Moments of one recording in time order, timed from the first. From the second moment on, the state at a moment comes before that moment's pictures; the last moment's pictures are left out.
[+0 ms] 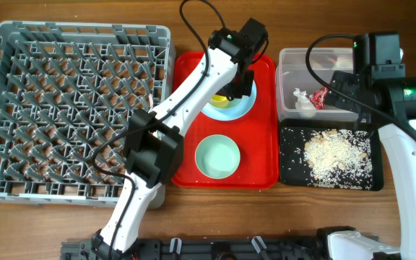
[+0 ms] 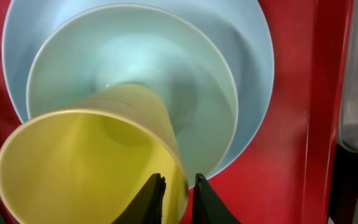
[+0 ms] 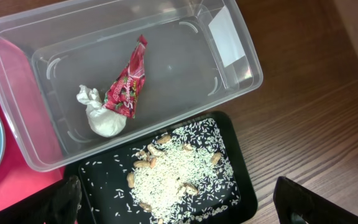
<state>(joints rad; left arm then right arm) -0.65 2.37 2.25 -1.31 -0.02 -0.44 0.08 1.38 1.51 -1.27 0.40 0.34</state>
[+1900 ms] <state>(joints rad) -0.10 2.08 2.24 -1.52 0.83 0.00 0.08 1.38 1.51 -1.27 0.40 0.34</state>
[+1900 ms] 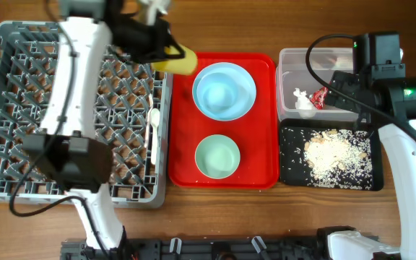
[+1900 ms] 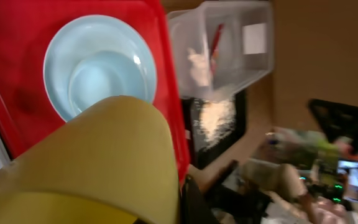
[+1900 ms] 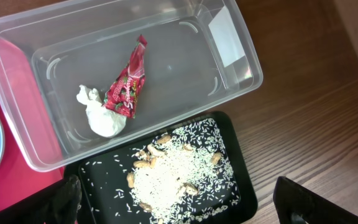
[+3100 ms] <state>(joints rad) -0.67 2.22 2.24 -1.30 -0.09 -0.32 0.08 1.38 1.51 -1.27 0.40 0.34</state>
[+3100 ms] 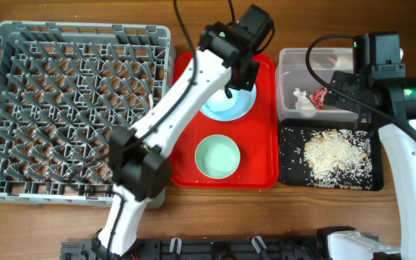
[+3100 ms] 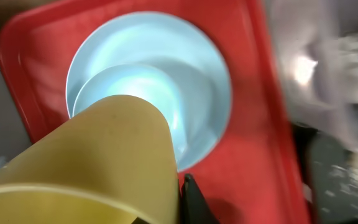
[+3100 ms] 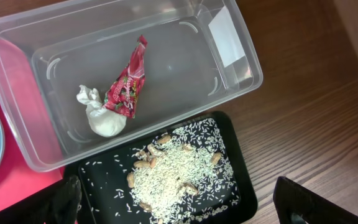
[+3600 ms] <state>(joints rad) -0.66 2.34 2.24 -1.28 -0.13 -0.33 0.08 1.38 1.51 -1.27 0.40 0.34</state>
